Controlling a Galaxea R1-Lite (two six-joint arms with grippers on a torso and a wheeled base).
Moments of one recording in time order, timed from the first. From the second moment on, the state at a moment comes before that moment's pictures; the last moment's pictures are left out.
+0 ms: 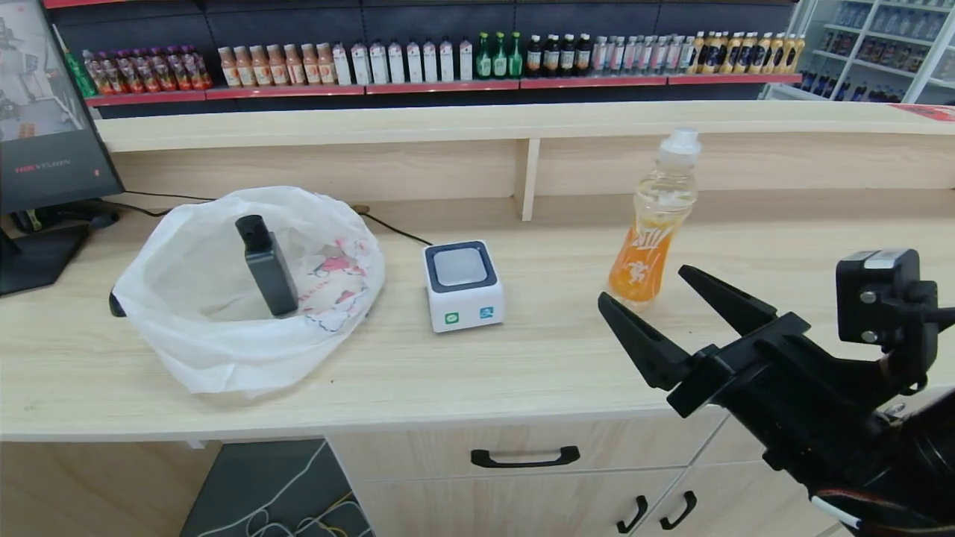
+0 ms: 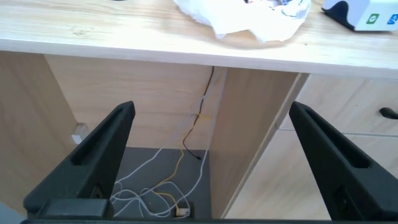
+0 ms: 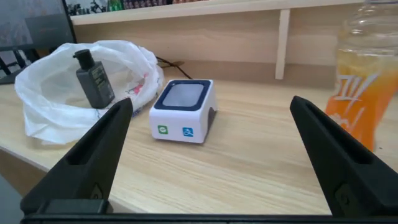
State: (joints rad) left arm 0.00 0.00 0.00 0.00 0.01 -0.02; right arm 0.76 1.59 -0.31 -1.57 -0.25 -0.02
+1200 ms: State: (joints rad) left arm 0.00 0.00 0.00 0.00 0.01 -0.01; right arm 0.63 1.78 -0.45 -1.57 -0.30 -0.12
